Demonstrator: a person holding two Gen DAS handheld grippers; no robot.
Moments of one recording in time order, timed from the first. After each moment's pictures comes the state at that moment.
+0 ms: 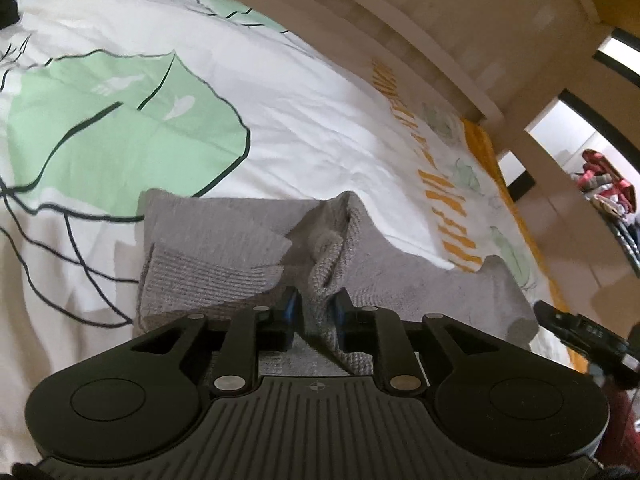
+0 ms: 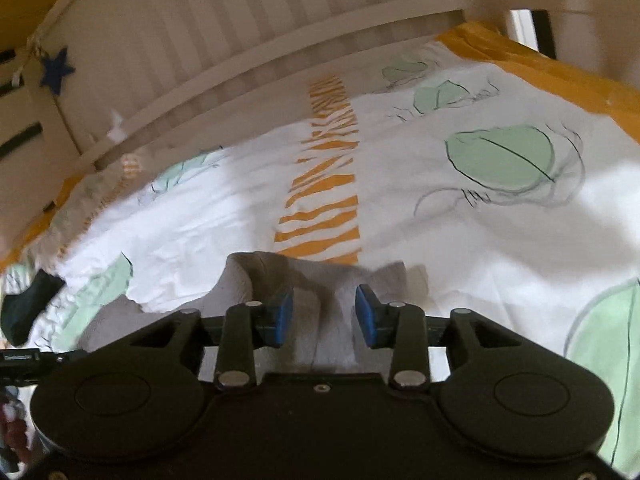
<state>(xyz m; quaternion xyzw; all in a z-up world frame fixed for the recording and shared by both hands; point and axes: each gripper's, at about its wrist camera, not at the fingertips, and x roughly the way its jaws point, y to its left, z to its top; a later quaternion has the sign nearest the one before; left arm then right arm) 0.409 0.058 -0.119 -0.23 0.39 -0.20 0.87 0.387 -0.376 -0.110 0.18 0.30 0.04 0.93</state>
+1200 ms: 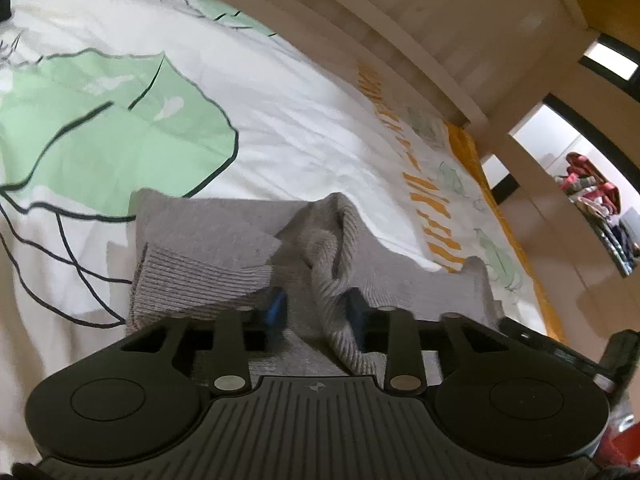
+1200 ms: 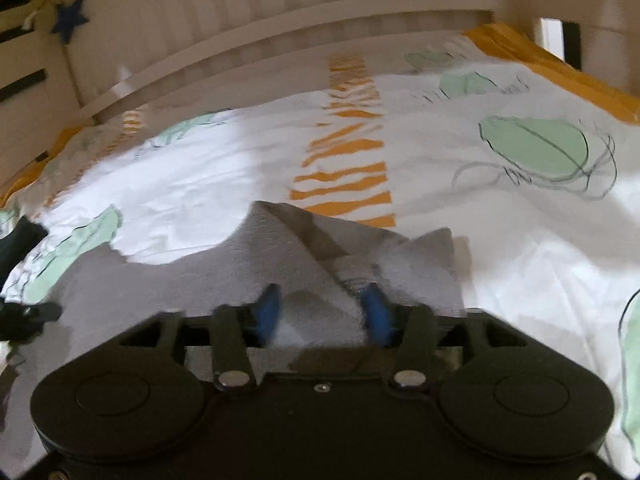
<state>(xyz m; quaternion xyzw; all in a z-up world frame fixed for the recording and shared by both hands) 0.402 0.061 -0.114 -0.23 0.38 -0.22 0.87 0.390 -0.334 -0.132 0.13 0.31 0.05 0.94</state>
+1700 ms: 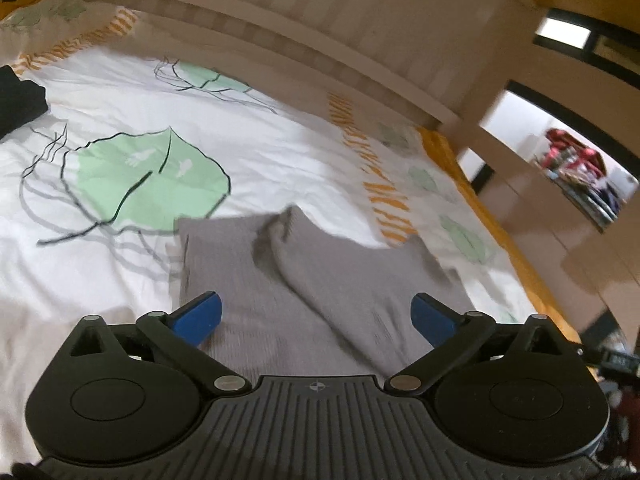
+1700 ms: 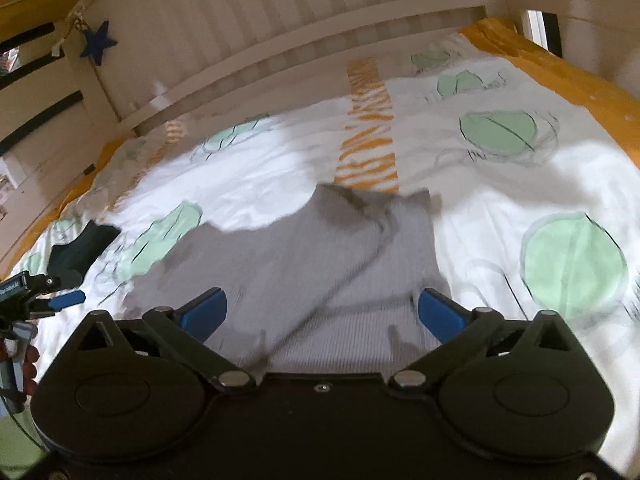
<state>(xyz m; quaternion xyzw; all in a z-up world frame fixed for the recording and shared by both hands) 0.266 0.080 -0.021 -0.16 0.34 -0.22 0.90 0.250 -0.345 -0.059 0.18 0.33 0.09 0.92</state>
